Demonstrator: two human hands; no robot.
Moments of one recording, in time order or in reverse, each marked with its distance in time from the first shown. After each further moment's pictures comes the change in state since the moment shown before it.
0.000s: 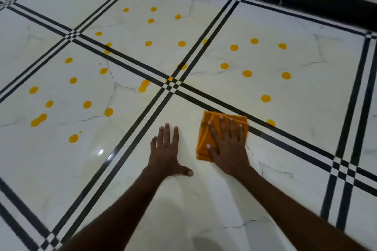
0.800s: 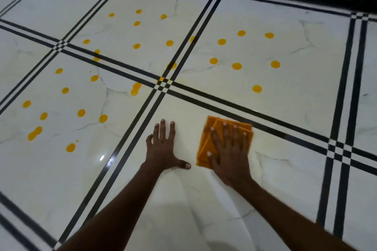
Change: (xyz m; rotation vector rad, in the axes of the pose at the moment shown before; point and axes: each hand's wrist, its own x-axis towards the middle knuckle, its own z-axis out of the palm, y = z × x) left_hand 0.015 -0.002 -0.003 0.039 -0.005 0.016; right_hand -0.049 -0.014 -0.002 0.030 0.028 0.149
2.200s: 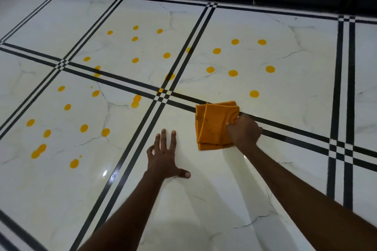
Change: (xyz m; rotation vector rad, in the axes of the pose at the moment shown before) left_hand 0.005 -0.005 -0.003 0.029 -0.092 0.002; right_hand 0.091 0.012 -0.062 0.359 0.008 0.723
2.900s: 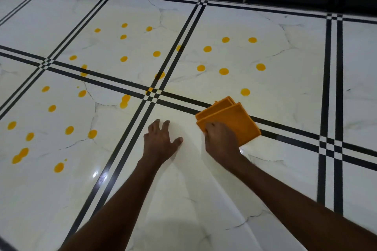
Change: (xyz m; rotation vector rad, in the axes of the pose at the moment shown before) left_hand 0.023 0.030 -0.035 -0.187 0.319 -0.021; right_hand -0.035 0.009 0.017 -0.167 -0.091 -0.610
